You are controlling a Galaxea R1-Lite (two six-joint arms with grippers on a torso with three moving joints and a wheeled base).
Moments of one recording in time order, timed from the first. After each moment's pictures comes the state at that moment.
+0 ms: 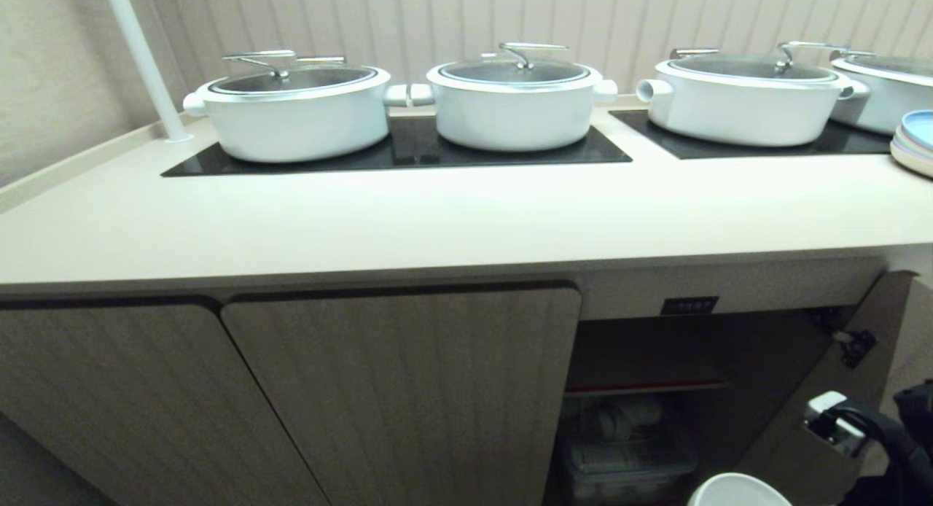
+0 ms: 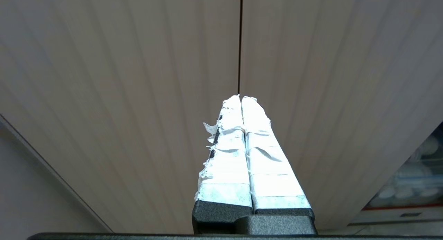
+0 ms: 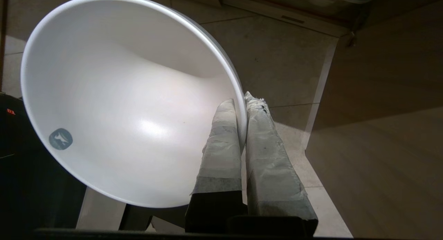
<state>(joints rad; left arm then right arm) 0.00 0.00 0.00 0.00 0.00 0.00 0.25 1.26 -0.35 0.07 0.14 -0.02</state>
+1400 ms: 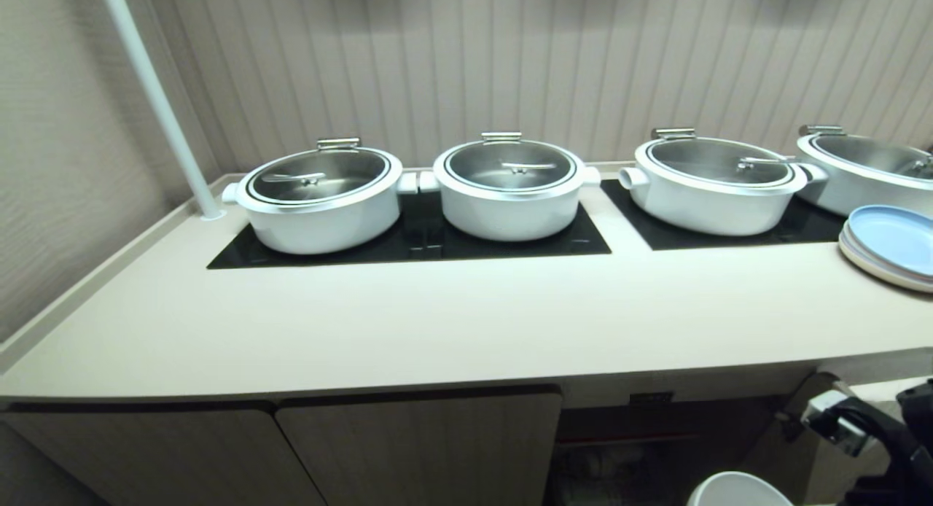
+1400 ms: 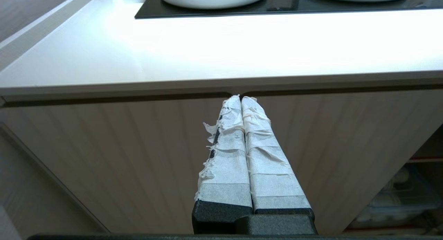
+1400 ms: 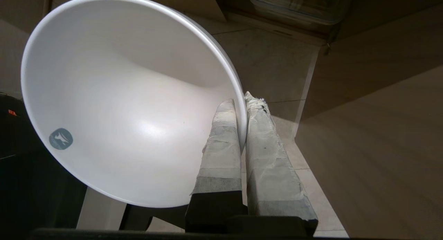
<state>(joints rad) 0.00 0.00 0.00 0.00 0.00 0.00 0.25 1.26 -0.35 0.06 0.14 -0.02</state>
